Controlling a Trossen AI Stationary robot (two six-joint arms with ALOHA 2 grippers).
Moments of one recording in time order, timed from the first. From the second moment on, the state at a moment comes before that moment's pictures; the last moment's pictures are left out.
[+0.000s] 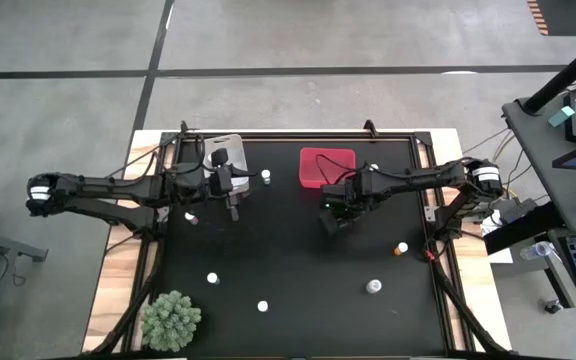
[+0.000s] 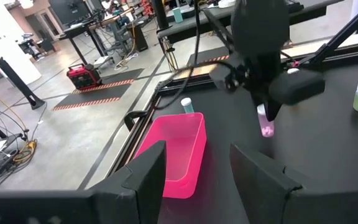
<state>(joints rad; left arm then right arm) 0.08 0.94 0.66 0.10 -0.22 0.27 -0.05 1.67 1.23 -0.98 -0.03 0.97</state>
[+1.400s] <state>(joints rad) 0.08 0.92 0.65 0.10 -0.23 0.30 -0.38 2.11 2.05 -1.28 0.07 0.32</state>
